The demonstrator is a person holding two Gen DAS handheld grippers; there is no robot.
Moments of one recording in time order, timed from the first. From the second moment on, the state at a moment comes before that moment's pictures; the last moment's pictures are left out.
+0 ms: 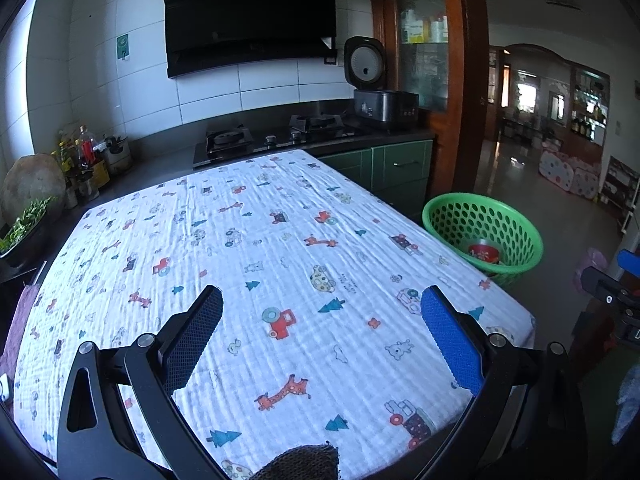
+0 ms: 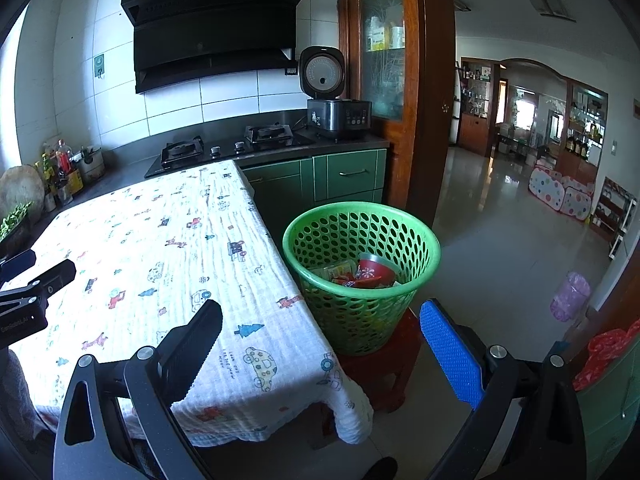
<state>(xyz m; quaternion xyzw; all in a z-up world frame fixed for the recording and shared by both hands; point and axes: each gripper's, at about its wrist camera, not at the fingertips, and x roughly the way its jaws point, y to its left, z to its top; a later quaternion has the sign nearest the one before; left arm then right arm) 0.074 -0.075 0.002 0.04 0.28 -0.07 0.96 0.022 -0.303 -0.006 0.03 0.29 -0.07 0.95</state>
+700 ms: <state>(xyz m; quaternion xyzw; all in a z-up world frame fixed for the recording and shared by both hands) 0.074 -0.077 0.001 0.04 0.28 -0.07 0.96 0.023 -0.299 -0.007 0.03 0.30 -0.06 0.95</state>
